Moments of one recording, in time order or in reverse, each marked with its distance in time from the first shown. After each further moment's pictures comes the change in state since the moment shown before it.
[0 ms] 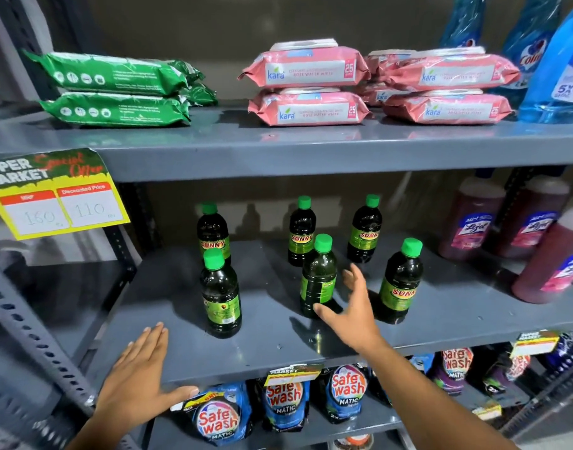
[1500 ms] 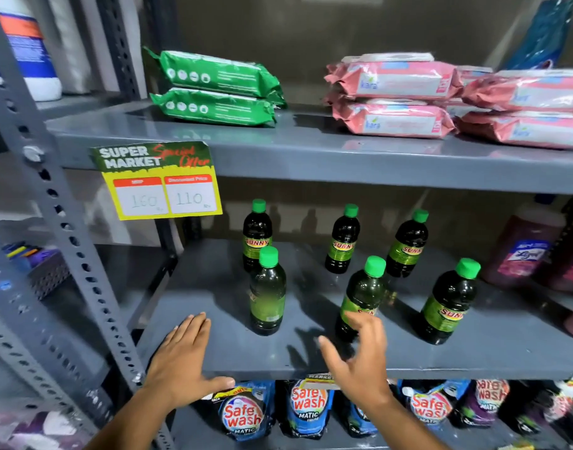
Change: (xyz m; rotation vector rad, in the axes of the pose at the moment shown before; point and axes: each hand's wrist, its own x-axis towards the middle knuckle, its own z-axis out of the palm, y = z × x) left_hand 0.002 -0.006 -0.001 0.005 -0.068 0.004; right_hand -0.066 -0.028 0.064 -0.202 0.188 -0.362
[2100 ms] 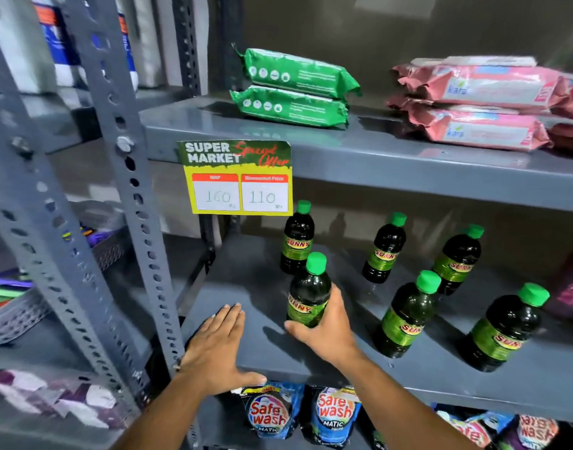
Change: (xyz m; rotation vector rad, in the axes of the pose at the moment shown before) left_hand 0.004 -0.009 0.000 0.020 -0.008 0.021; right_hand 0.051 -0.053 0.099 0.166 -0.409 0.245
